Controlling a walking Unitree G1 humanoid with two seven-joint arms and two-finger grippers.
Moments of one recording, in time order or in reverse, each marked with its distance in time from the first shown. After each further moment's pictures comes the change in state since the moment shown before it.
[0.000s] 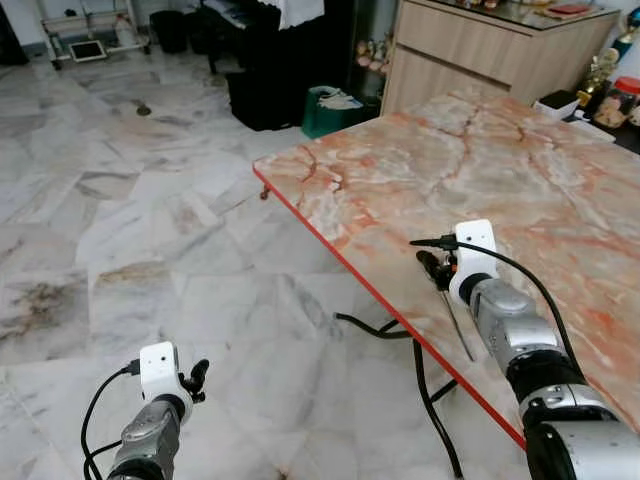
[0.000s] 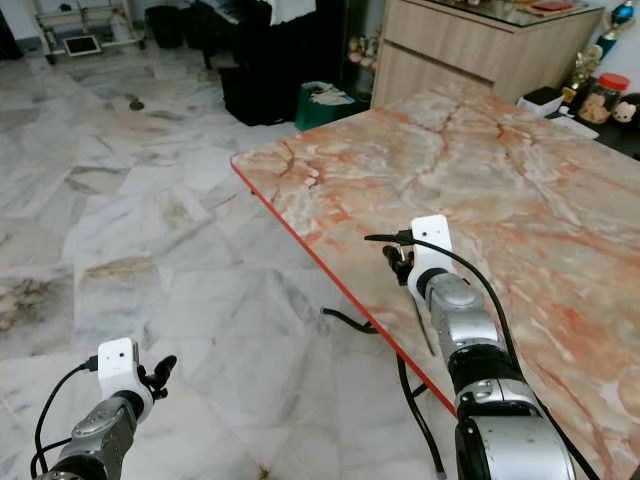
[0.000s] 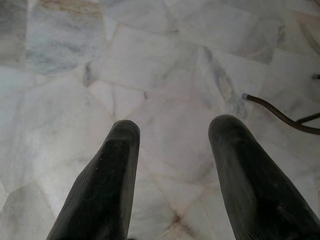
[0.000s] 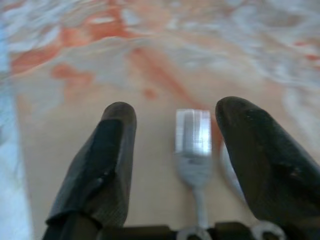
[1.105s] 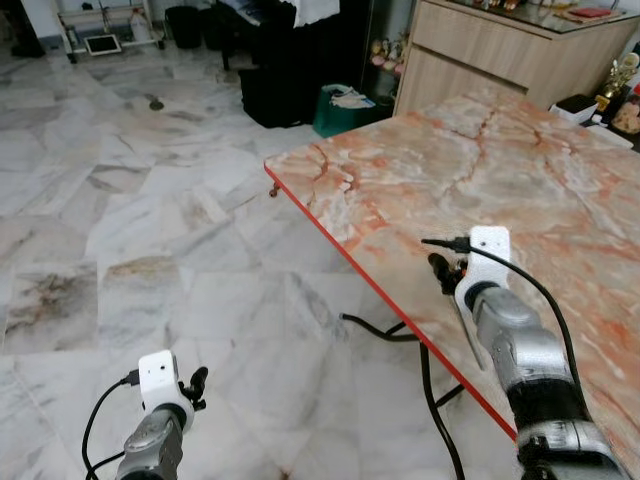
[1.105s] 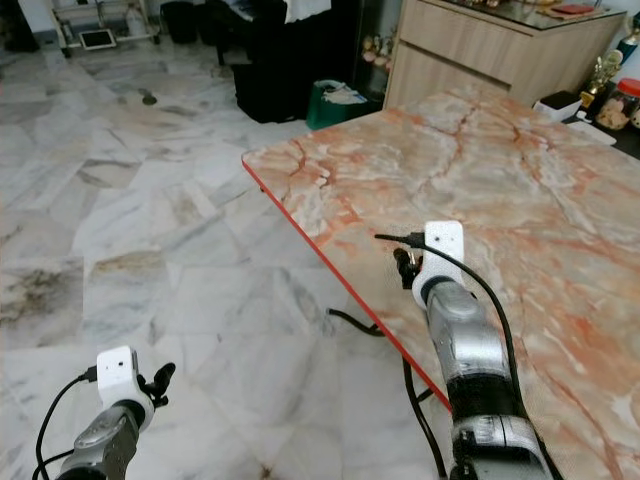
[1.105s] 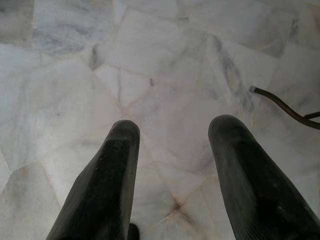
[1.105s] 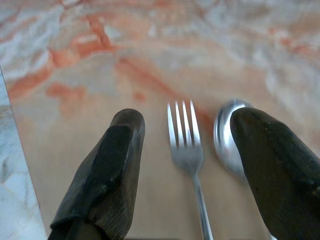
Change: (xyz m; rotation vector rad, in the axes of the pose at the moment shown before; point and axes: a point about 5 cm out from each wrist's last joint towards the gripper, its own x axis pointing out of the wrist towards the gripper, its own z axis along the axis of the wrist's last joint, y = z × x) left arm -0.005 -0.002 -0.014 -0.019 0.044 0.013; right arm -0.029 -0.004 -0.015 0.174 -0.009 -0.183
